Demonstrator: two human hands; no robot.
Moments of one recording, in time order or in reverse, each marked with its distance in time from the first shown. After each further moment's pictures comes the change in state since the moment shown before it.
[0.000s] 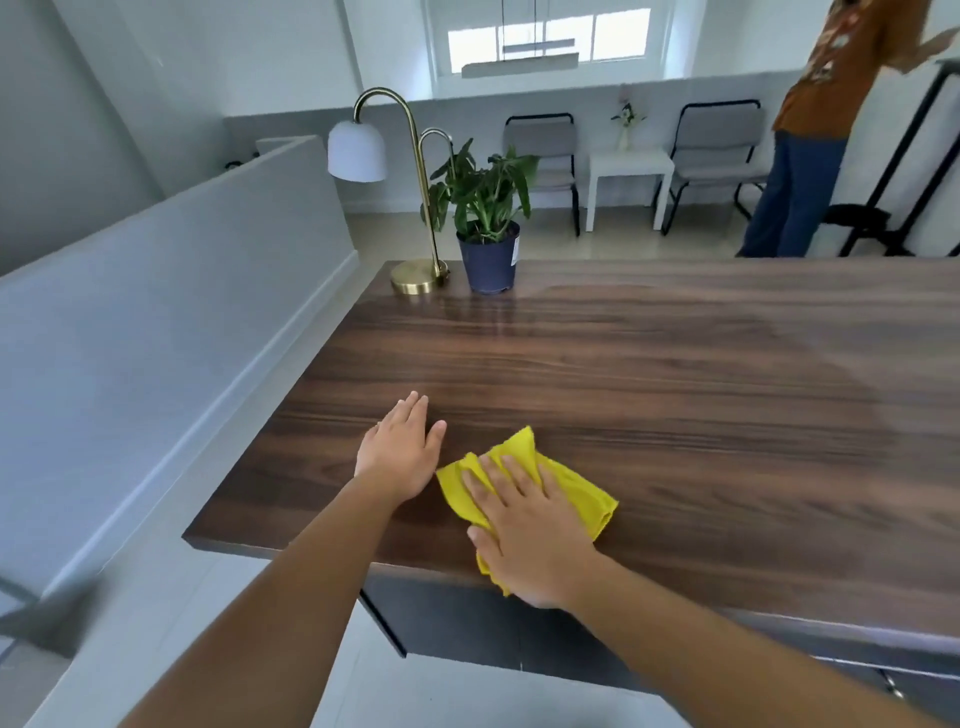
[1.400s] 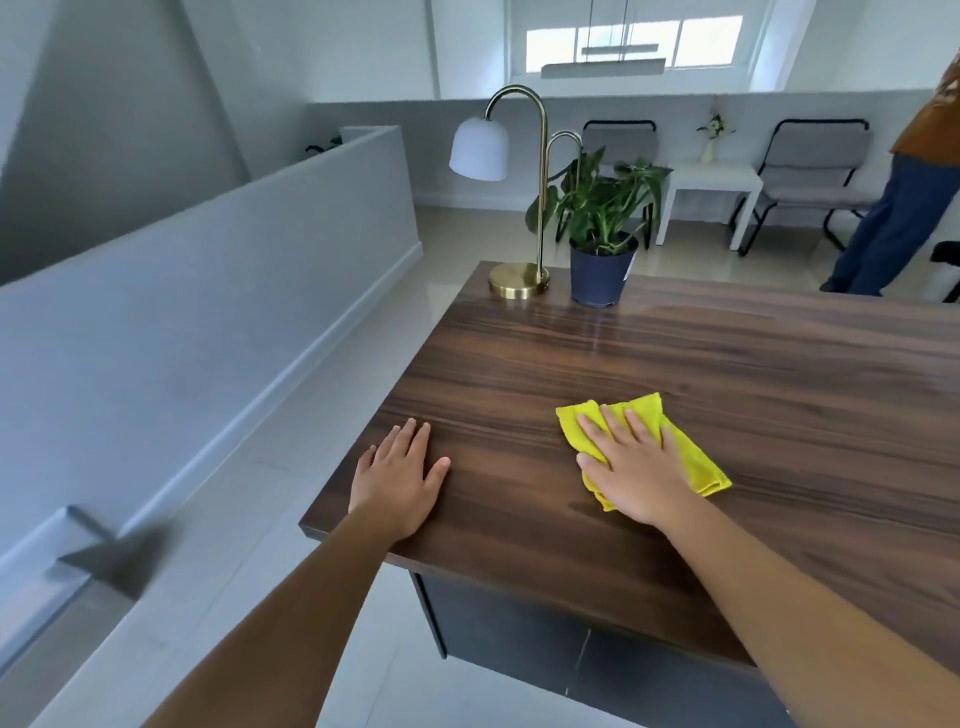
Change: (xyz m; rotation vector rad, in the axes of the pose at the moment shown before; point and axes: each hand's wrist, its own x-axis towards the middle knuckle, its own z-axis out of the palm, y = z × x) left_hand -0.023 -0.122 -0.020 0.095 -0.007 -0.142; right_hand 0.106 0.022 -0.018 0.058 -0.071 0.259
